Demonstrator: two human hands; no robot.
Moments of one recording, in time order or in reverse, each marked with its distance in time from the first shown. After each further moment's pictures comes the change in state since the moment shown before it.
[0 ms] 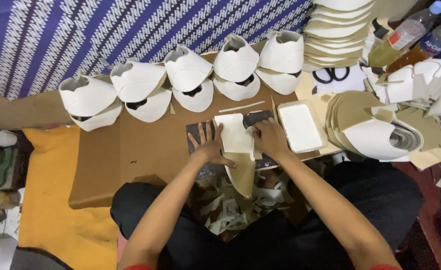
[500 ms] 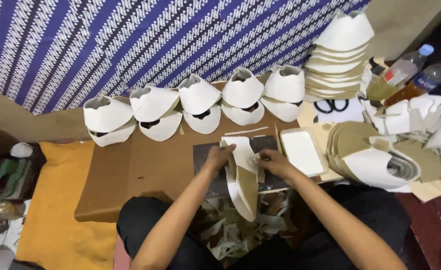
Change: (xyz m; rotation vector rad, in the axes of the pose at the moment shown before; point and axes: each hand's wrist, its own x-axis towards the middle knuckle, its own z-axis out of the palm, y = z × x) left_hand 0.058 -0.005 0.025 -1.144 0.306 -0.154; right_hand -0.017 -0.028 -0.054 0.713 -0.349 0.448
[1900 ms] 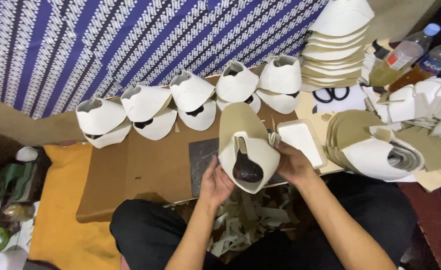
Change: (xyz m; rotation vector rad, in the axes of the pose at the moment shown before) left_hand -0.119 -0.002 0.012 -1.355 -0.420 -0.099; right_hand -0.013 0.023 -0.033 1.268 -0.030 0.126
